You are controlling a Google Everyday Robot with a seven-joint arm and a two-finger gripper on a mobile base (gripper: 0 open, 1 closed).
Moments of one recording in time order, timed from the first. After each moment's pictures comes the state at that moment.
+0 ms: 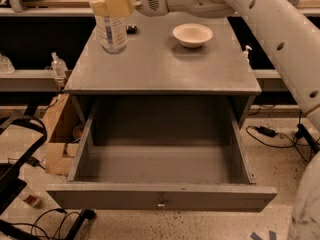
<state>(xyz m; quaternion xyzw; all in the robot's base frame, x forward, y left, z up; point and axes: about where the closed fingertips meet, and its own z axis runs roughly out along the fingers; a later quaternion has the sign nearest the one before) 0.656 0.111 1.057 -0.51 0.56 0.37 0.53</state>
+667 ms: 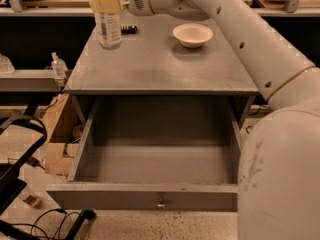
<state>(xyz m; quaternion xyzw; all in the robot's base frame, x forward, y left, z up) 0.743 0.130 1.029 -0.44 0.63 0.37 0.53</state>
